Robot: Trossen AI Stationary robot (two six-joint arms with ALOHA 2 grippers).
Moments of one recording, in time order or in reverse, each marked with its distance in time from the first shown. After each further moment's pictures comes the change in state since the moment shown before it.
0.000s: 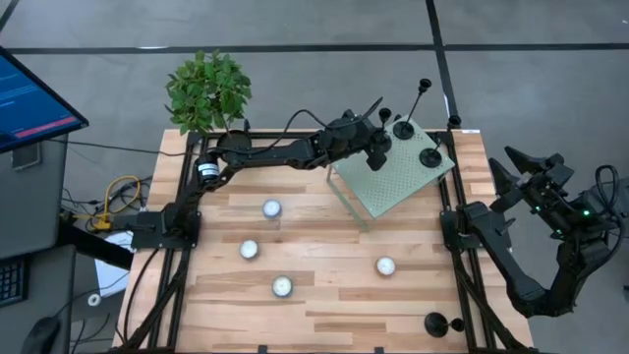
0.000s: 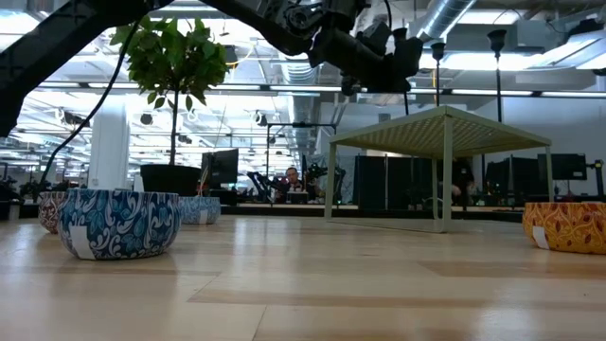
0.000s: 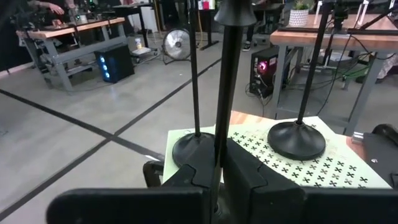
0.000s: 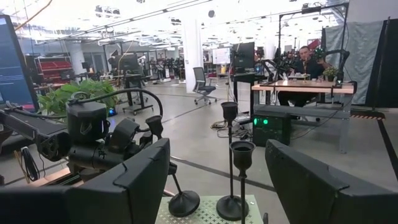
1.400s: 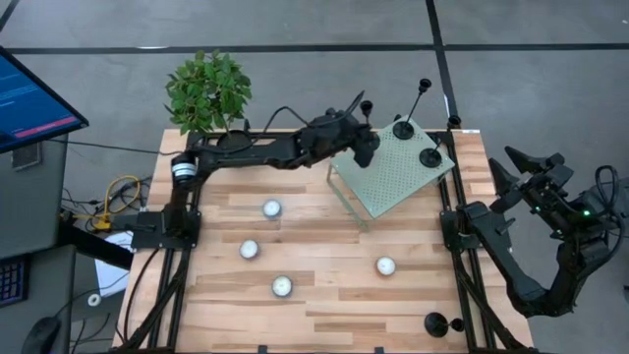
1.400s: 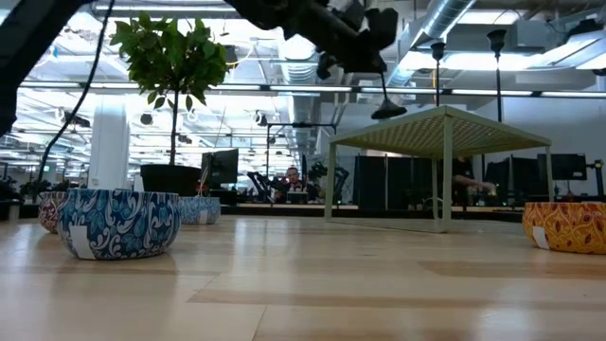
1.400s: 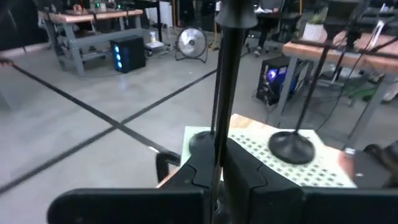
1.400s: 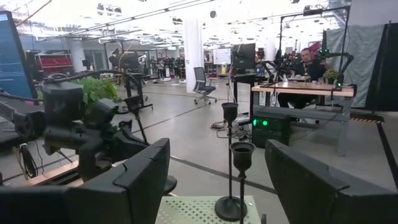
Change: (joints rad) left arm -0.018 -0.201 -0.175 -0.037 -0.072 -0.107; right arm 0.000 0.000 0.000 0.000 -0.001 -0.019
